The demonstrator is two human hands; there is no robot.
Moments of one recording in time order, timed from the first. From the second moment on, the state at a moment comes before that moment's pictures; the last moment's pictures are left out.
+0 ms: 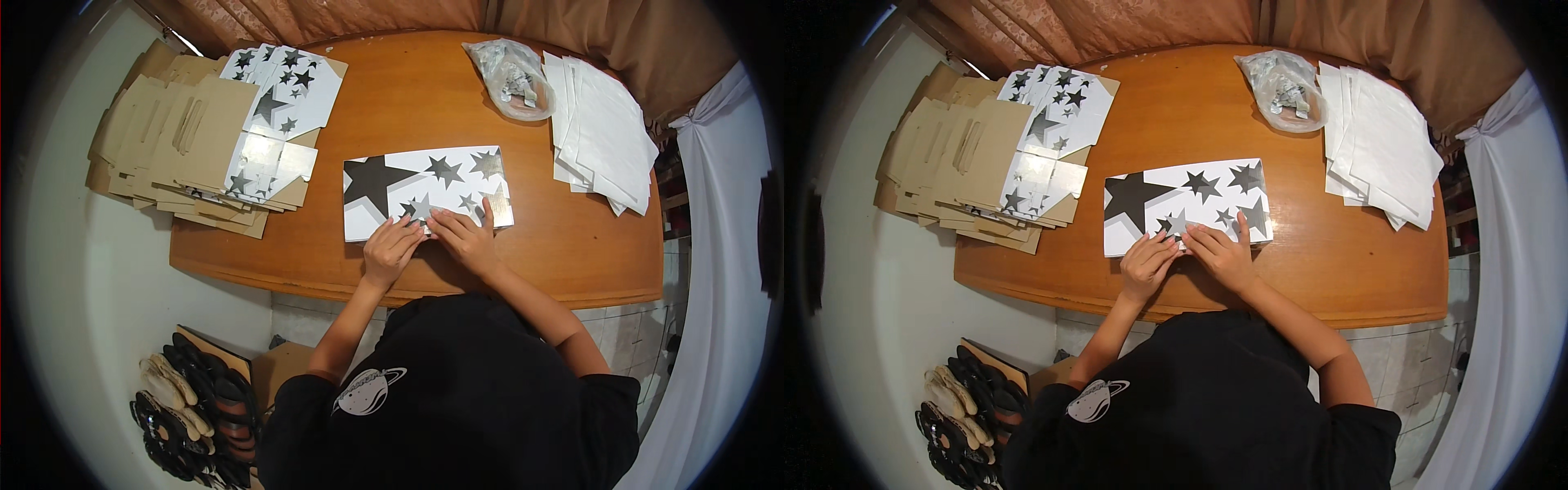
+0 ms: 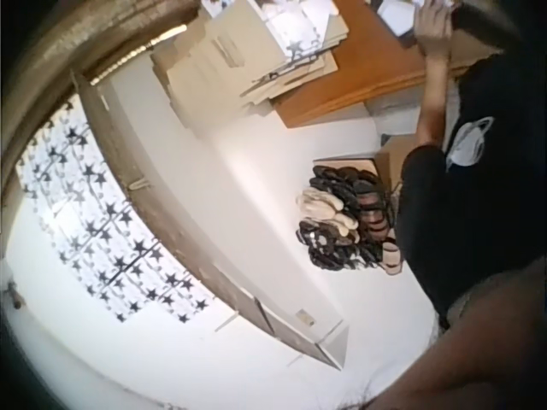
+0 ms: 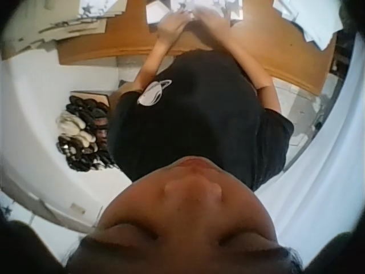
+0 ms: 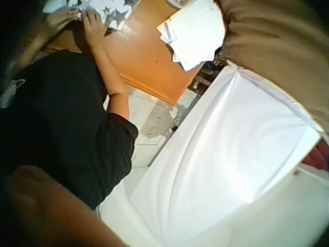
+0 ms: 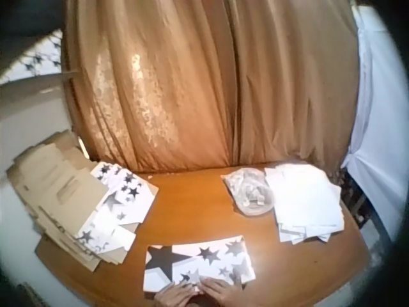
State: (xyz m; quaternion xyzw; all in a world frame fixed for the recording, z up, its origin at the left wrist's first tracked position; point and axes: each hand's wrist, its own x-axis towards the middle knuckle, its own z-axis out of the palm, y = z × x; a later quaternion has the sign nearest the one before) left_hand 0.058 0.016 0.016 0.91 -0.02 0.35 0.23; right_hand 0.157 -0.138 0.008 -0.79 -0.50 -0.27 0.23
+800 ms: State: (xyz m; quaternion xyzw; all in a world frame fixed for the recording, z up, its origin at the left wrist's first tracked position) left_hand 0.114 0.079 0.037 0.98 0.10 0.11 0.12; right_hand 0.248 -0.130 0.044 -0.79 -0.61 0.03 0.07
